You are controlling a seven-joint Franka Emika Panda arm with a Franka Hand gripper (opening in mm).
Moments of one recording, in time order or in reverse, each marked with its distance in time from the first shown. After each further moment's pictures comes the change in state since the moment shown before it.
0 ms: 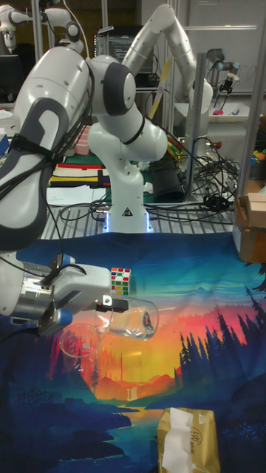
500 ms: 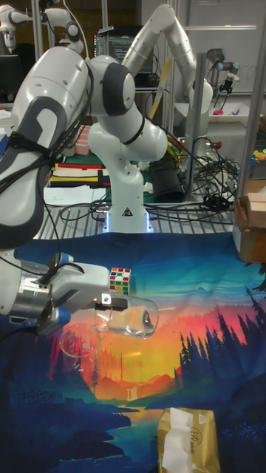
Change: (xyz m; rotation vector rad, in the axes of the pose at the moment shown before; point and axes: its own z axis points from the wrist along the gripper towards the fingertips) arm 0.001 0.003 -0.004 -0.009 0.002 0.007
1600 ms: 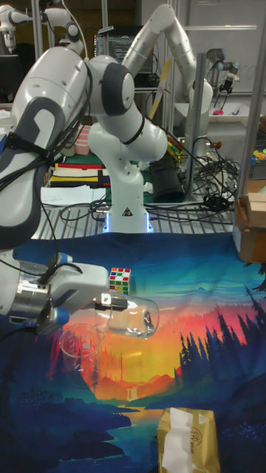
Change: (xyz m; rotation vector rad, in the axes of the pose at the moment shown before) arm 0.000 0.000 0.000 -0.015 -0.004 -0.001
